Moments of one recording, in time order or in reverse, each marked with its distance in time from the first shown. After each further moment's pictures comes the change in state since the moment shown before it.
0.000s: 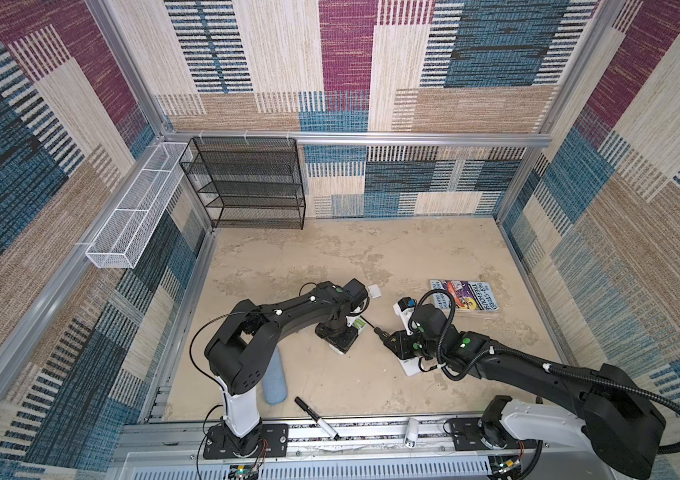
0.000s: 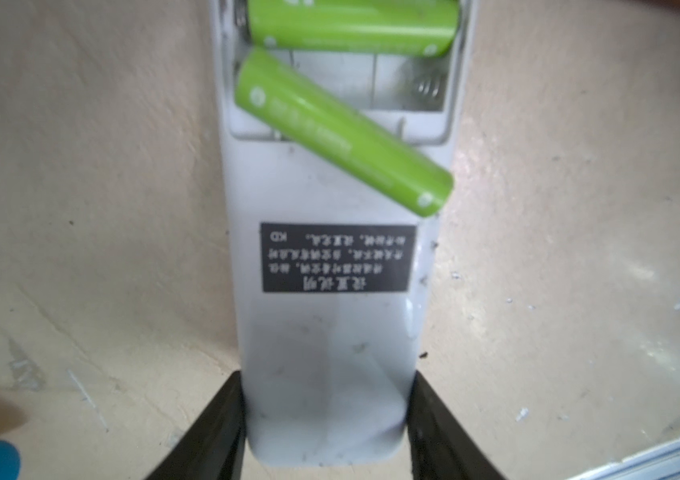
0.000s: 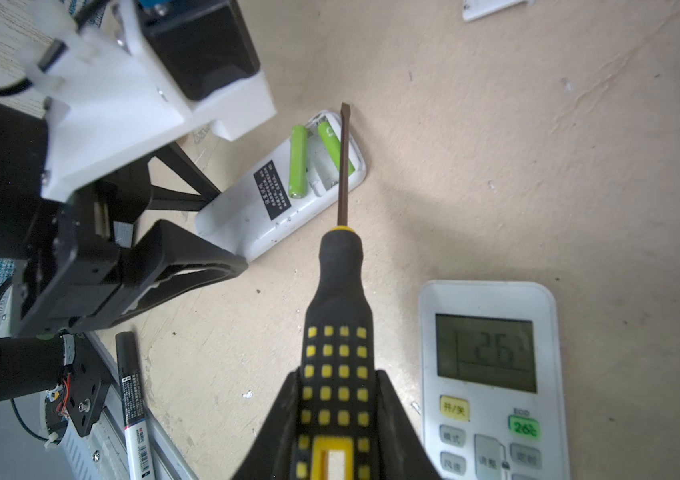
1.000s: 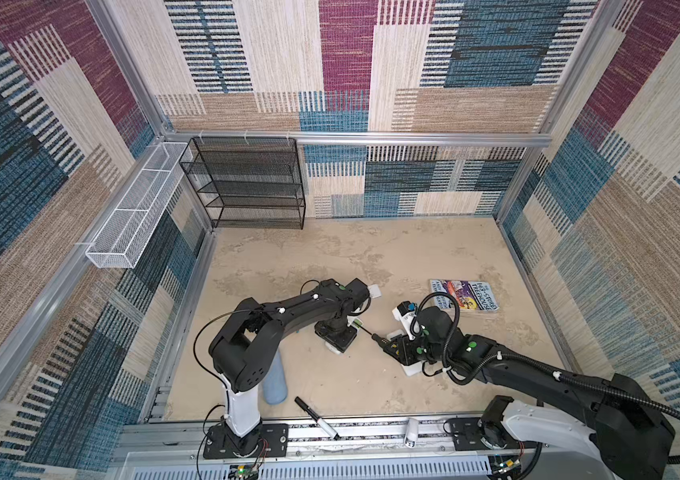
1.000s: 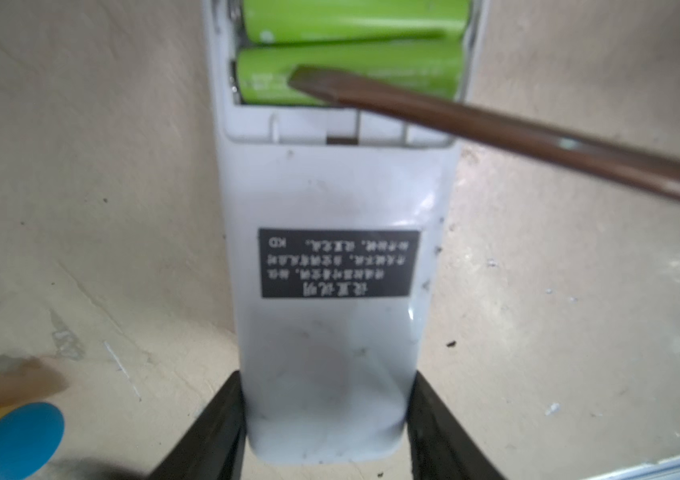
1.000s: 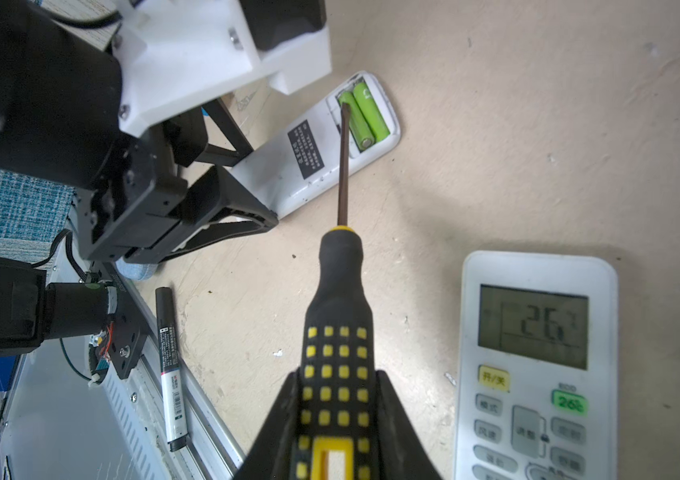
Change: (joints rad) left arm -0.002 0.027 0.037 -0.058 -0.060 0.003; right arm 0.000 -0.055 -0.020 -0.031 -0.116 -0.033
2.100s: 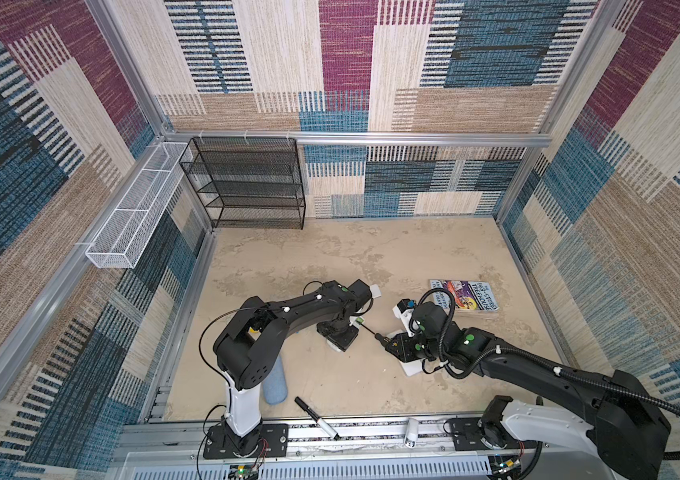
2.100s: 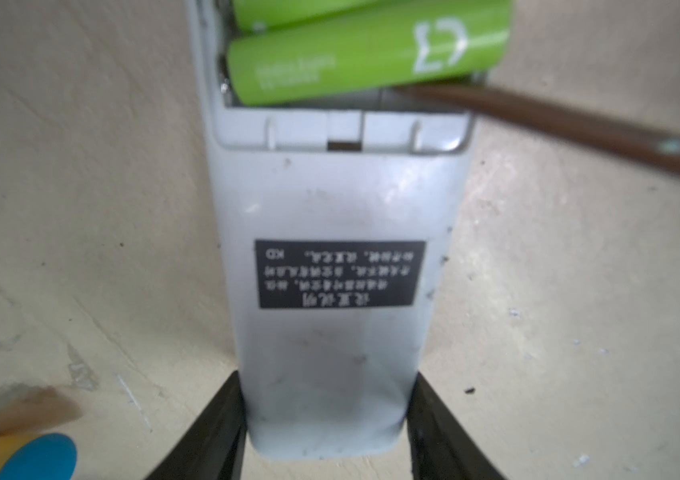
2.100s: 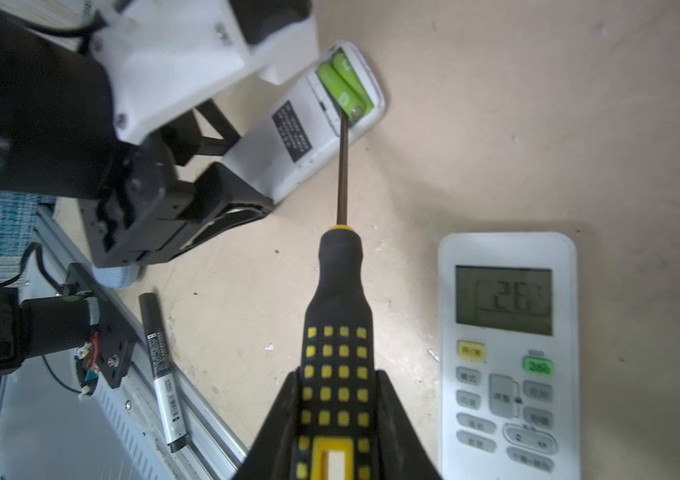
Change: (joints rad) left arm -0.007 0.027 -0.002 0.046 -0.049 -0.001; right arm 0.004 0.028 0.094 -0.173 0.075 0.037
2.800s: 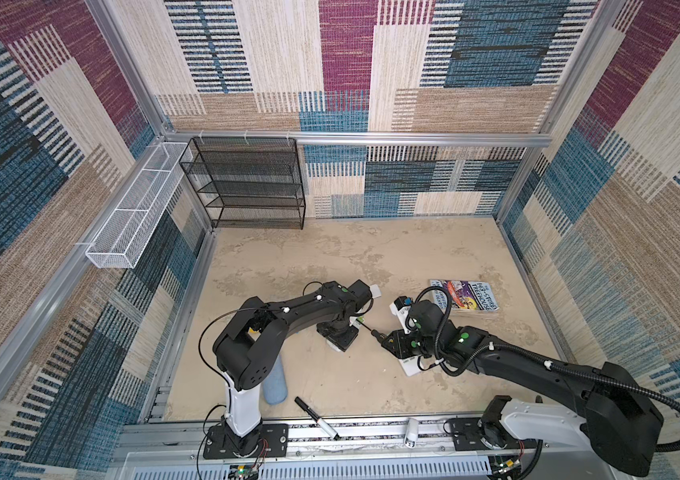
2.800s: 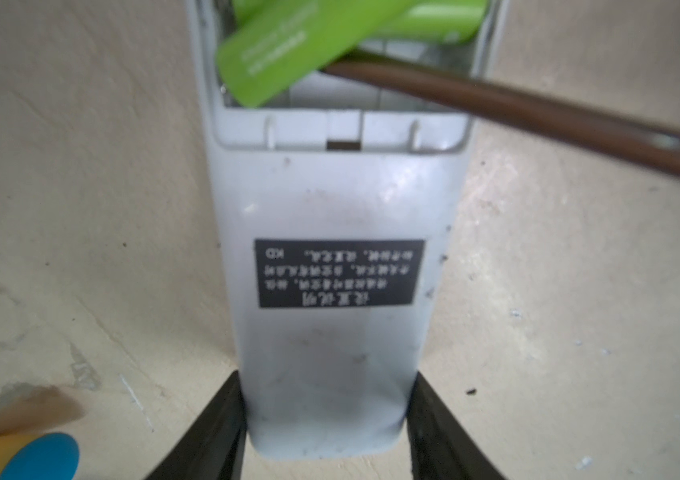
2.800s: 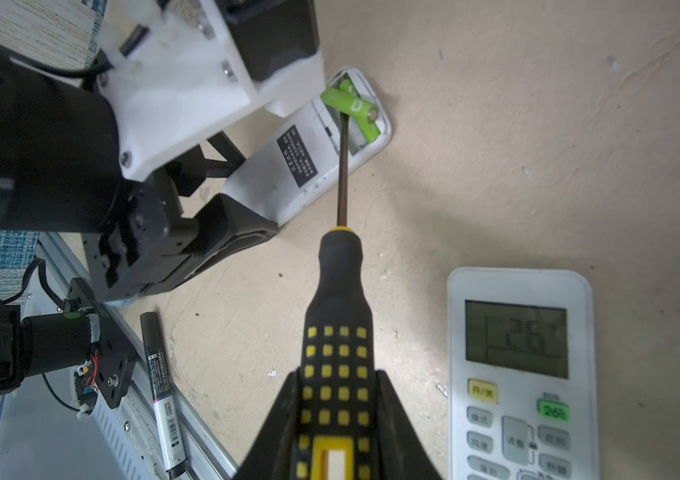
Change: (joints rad) left arm -0.008 -0.007 -0.008 0.003 -0.002 0.001; right arm 0.002 0.052 0.008 0.099 -0.002 0.003
